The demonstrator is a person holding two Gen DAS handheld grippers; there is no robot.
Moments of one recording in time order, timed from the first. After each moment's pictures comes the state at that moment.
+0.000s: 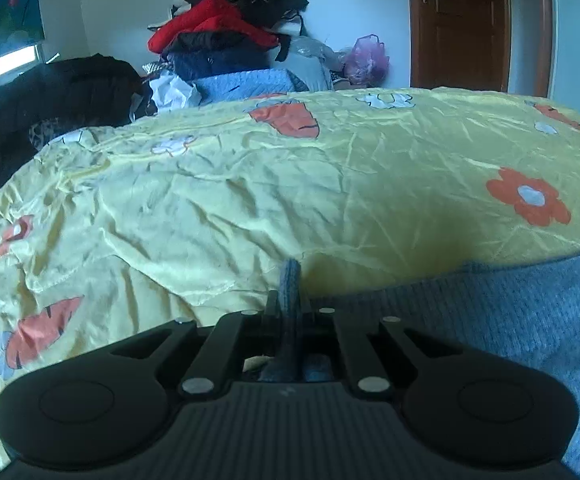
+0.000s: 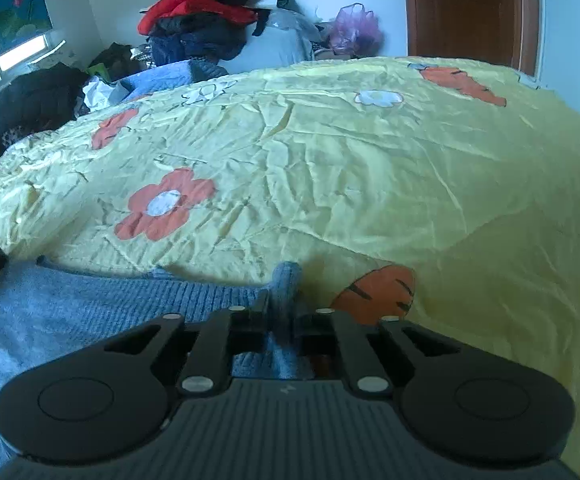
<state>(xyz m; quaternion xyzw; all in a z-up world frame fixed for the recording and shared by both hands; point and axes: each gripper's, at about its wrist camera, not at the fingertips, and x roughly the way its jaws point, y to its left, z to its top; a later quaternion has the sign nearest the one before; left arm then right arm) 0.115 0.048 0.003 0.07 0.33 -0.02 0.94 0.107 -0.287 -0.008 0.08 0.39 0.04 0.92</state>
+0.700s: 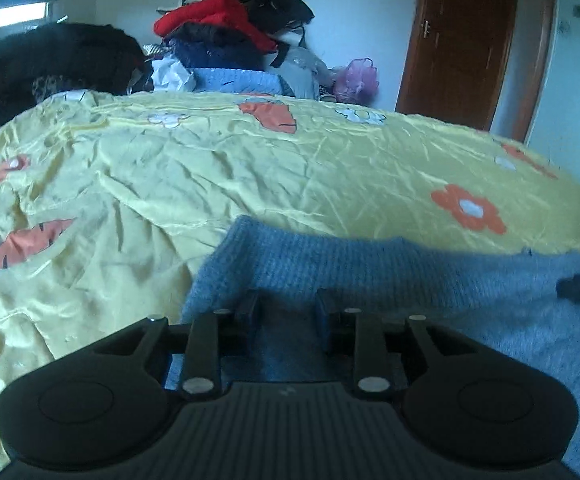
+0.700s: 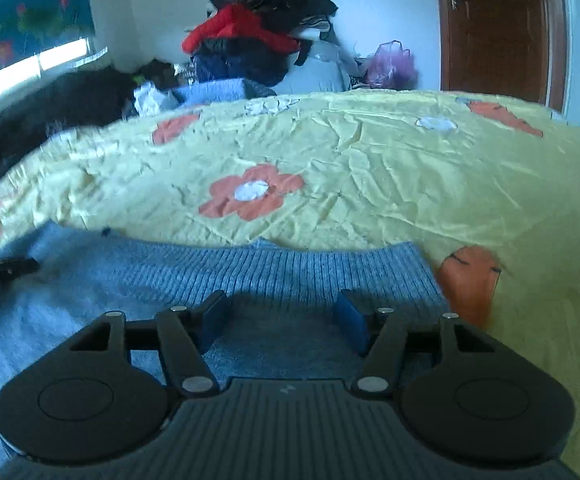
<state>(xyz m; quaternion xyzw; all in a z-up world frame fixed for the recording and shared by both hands) 0.059 0.060 0.008 -0.03 0.33 -0.05 0.94 0.067 -0.230 -0.013 0.05 0.33 0.08 0.94</state>
